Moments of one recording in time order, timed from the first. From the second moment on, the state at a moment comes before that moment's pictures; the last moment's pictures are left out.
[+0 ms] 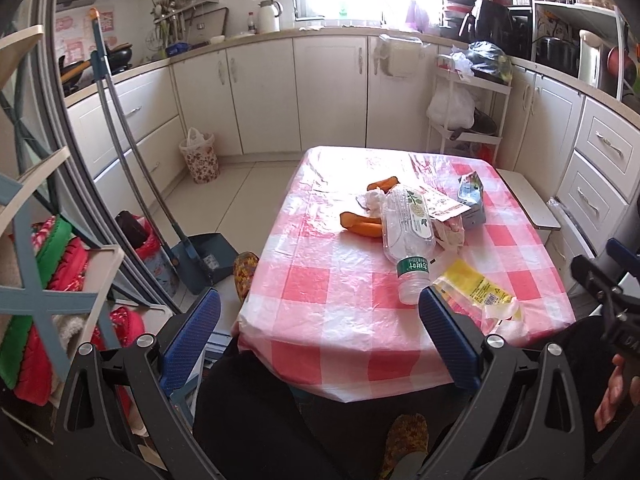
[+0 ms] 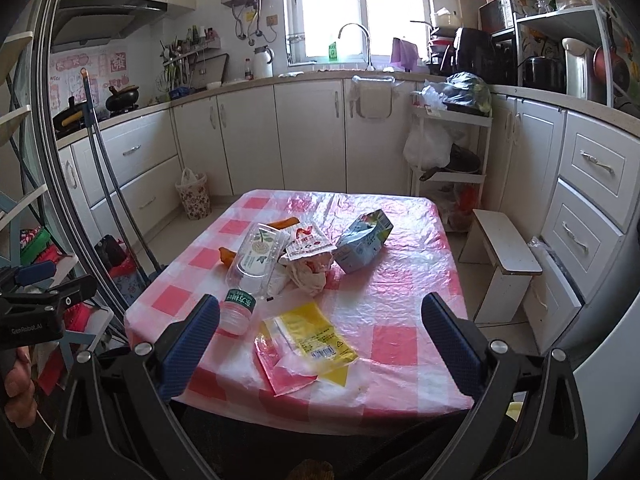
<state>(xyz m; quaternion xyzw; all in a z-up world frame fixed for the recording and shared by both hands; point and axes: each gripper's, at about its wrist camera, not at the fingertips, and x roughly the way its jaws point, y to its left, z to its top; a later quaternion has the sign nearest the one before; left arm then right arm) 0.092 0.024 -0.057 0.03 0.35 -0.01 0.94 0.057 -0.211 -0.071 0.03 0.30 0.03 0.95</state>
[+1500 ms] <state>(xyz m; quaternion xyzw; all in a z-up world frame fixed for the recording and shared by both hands) 0.294 -0.072 -0.171 -0.06 0.50 -0.08 0.86 0.158 -0.201 -0.178 -0.06 0.47 0.15 0.87</state>
